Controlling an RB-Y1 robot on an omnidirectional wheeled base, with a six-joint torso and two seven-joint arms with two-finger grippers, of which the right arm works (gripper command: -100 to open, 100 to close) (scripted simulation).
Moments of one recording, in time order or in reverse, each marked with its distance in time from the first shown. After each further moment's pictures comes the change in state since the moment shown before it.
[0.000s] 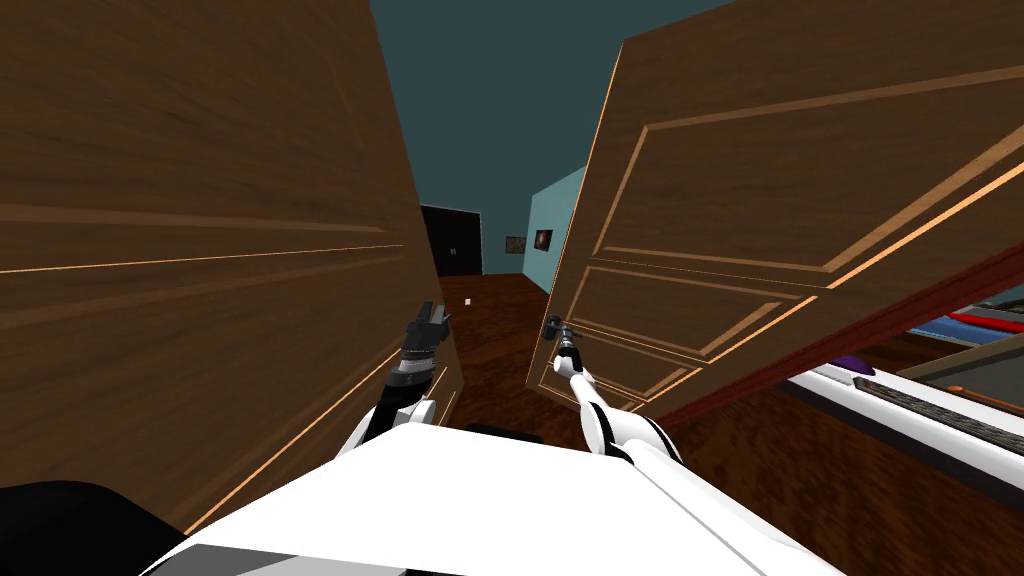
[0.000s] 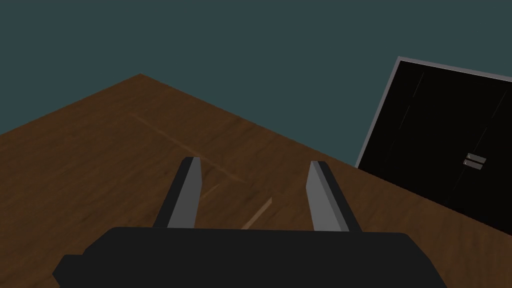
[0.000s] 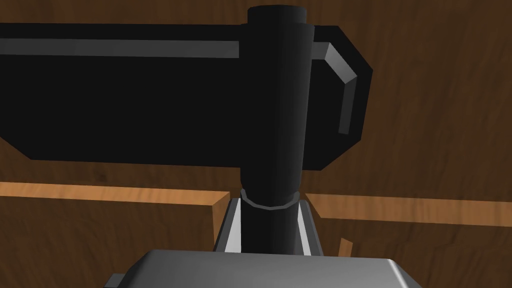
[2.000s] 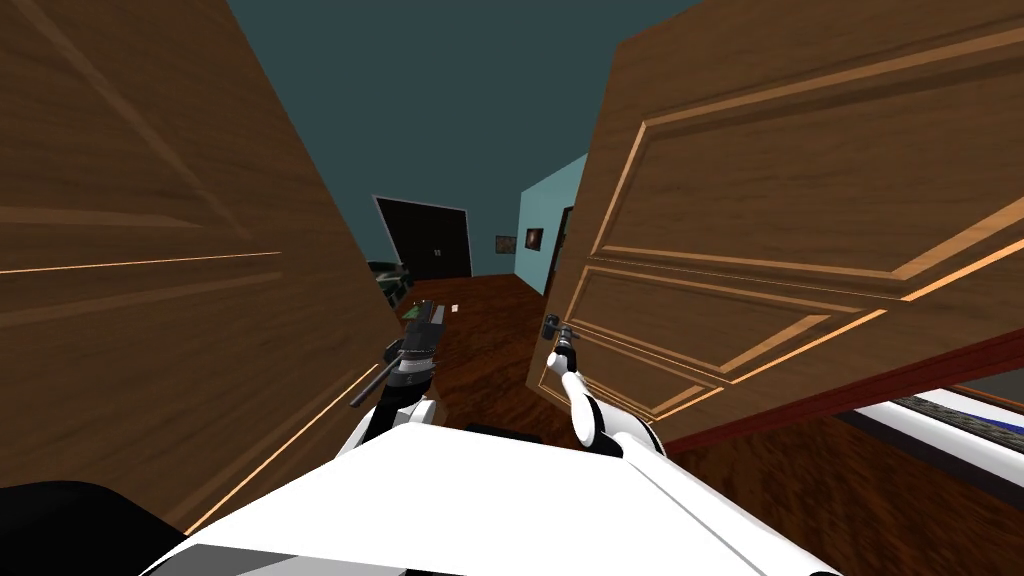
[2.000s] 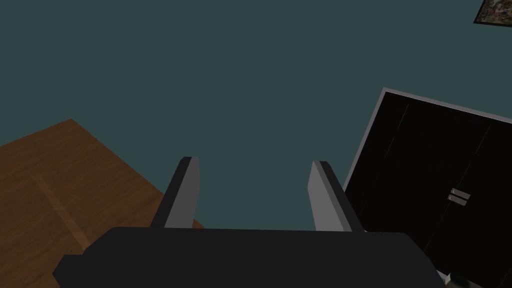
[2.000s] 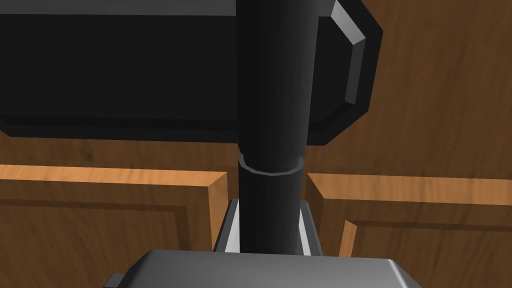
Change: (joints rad) arm -0.045 0.085 -0.167 0.035 -0.068 -0.083 0.216
